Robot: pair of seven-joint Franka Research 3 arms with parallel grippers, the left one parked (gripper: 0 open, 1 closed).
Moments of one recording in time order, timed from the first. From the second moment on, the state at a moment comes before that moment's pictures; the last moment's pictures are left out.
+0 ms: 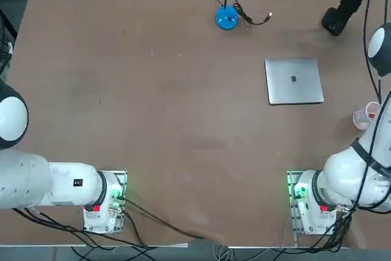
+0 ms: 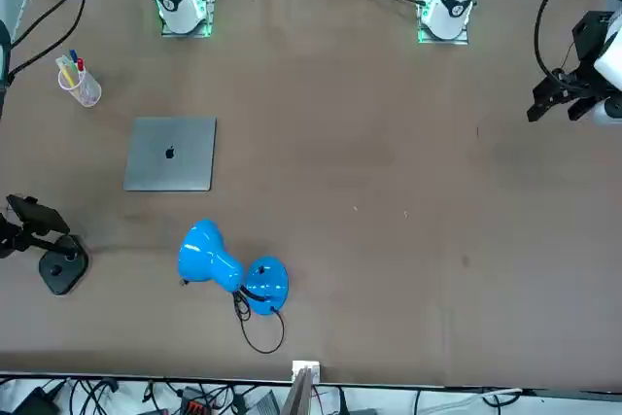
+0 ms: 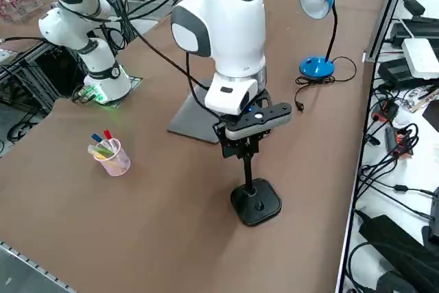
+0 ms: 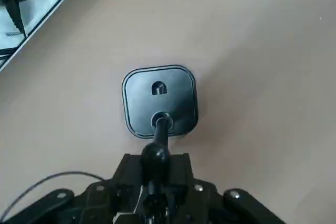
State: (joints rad) arm -0.23 0.73 -0.15 -1.12 0.04 1.91 0.49
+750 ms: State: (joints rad) arm -0.23 0.74 -0.15 -1.12 0.04 1.92 0.49
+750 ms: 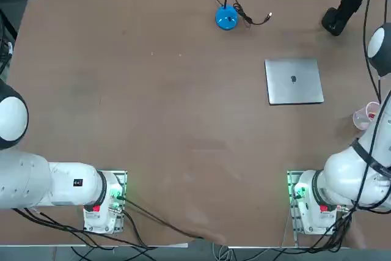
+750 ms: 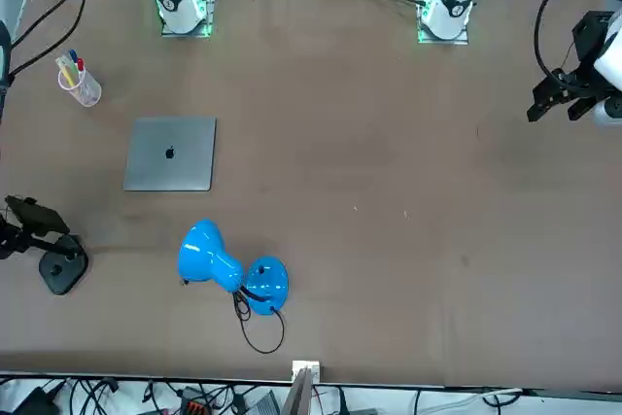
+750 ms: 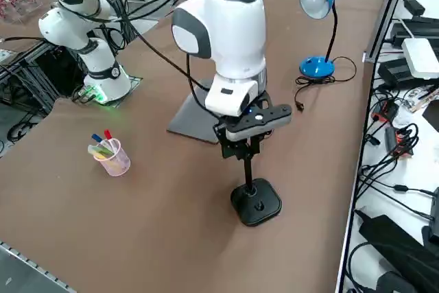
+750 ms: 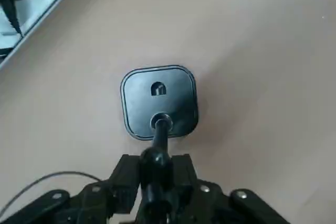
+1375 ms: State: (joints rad) arm -0.23 0.79 -0.15 -1.12 0.04 1.96 0.49
